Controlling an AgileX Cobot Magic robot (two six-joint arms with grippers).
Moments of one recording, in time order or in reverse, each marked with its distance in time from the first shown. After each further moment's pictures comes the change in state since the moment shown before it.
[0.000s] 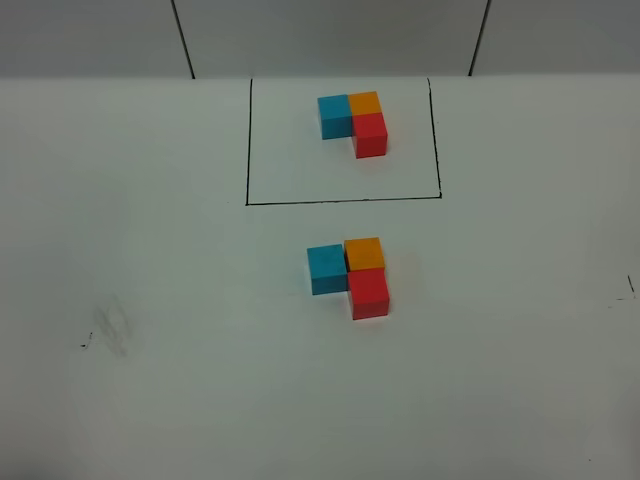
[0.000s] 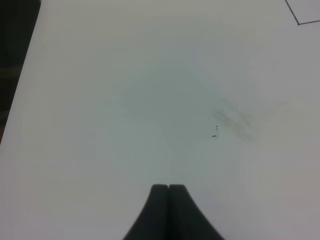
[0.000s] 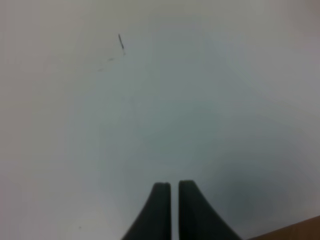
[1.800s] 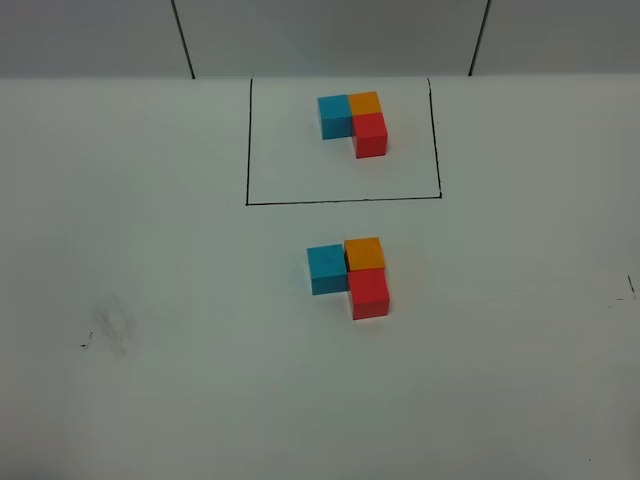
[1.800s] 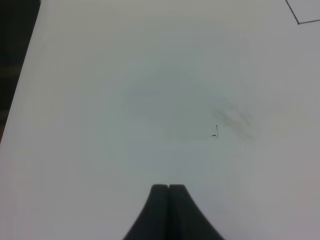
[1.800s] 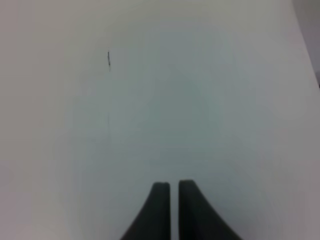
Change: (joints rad) left arm 0.000 0.000 0.000 0.000 0.002 0.000; right arm -0.004 -0.040 0.000 -0.067 -0.047 -0.240
